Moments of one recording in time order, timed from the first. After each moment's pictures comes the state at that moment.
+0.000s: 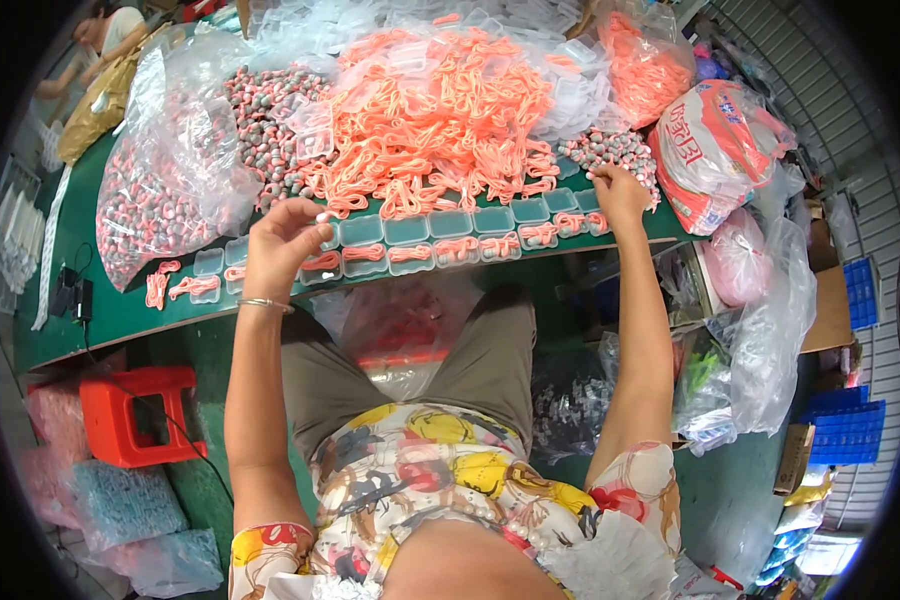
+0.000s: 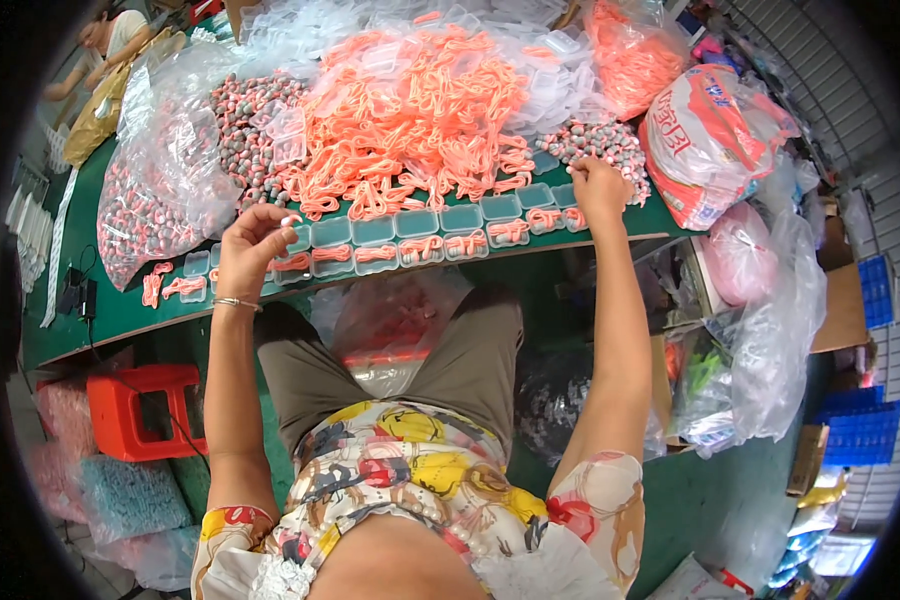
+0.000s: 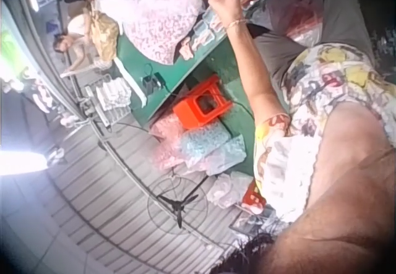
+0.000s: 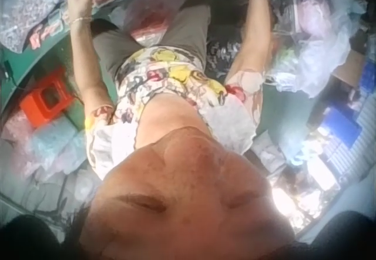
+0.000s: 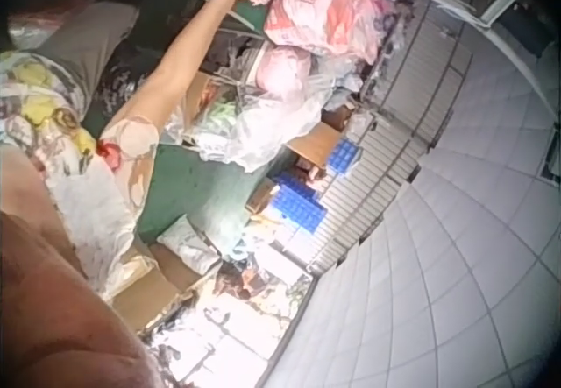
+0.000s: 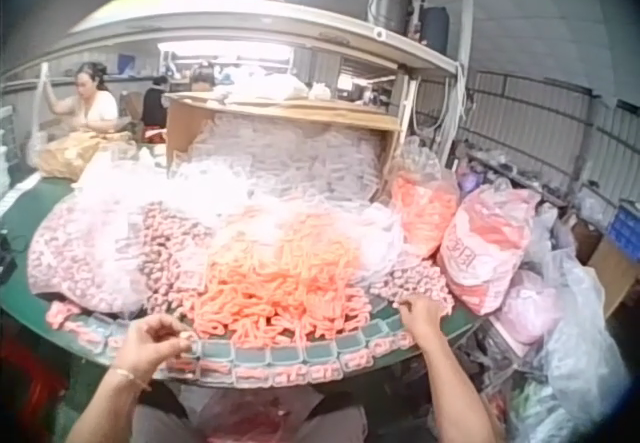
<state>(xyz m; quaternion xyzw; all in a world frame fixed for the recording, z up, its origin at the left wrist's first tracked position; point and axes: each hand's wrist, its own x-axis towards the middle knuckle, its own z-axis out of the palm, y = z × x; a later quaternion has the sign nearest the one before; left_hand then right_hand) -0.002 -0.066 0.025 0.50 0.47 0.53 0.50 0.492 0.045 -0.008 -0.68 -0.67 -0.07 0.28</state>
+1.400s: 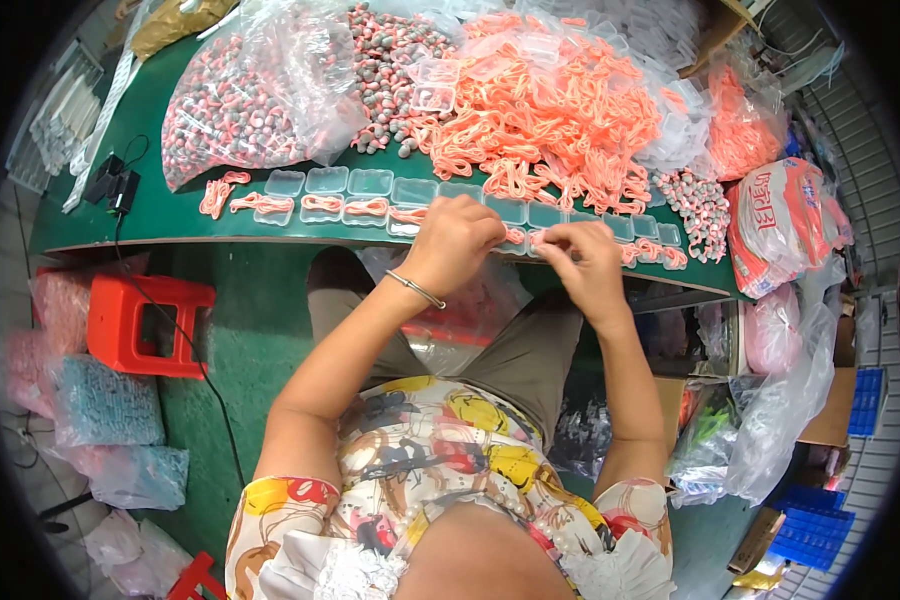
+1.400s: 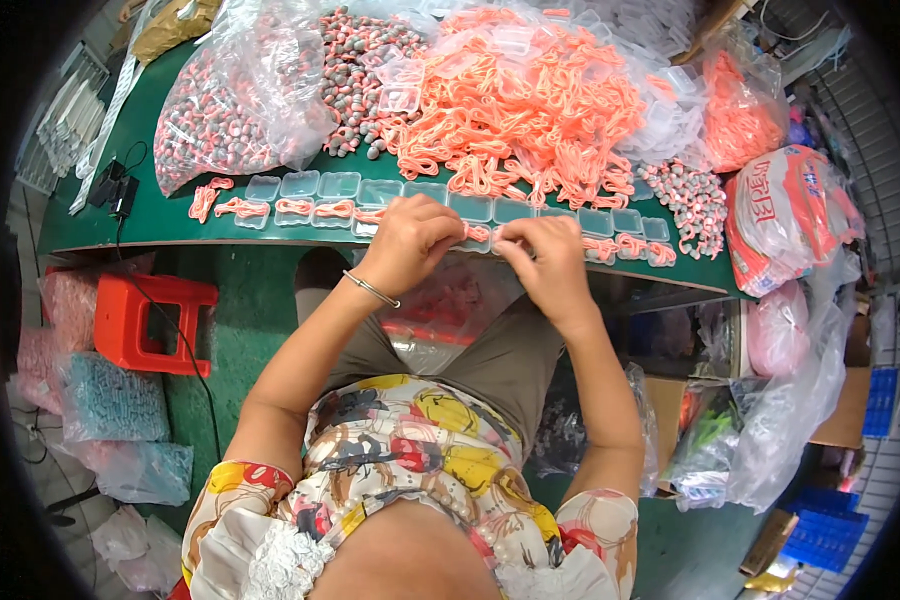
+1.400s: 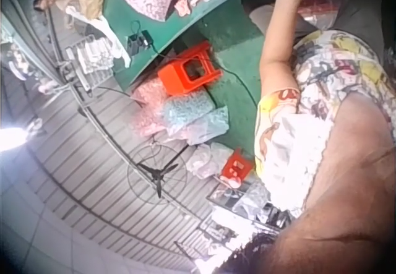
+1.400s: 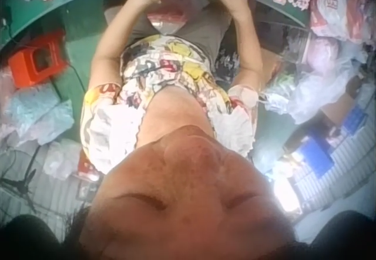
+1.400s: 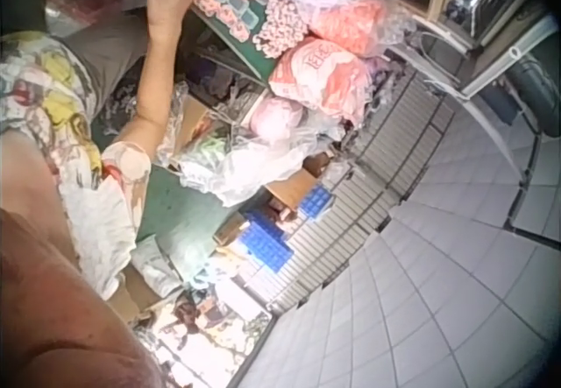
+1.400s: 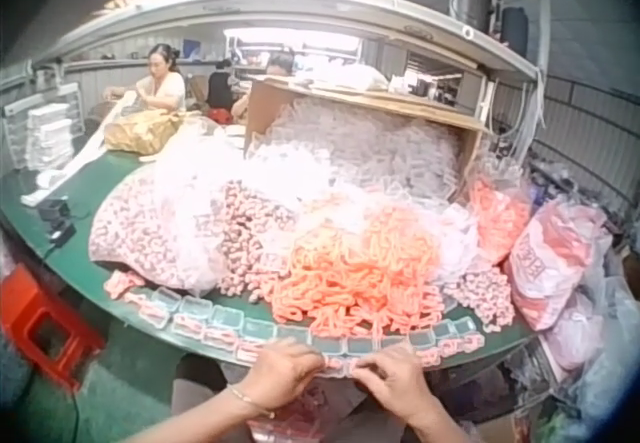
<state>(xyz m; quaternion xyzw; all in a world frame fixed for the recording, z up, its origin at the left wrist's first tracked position) 0.067 -0.087 0.000 0.80 0.42 0.43 0.06 0.280 -0.075 0.039 -0.40 -0.83 0.15 0.36</state>
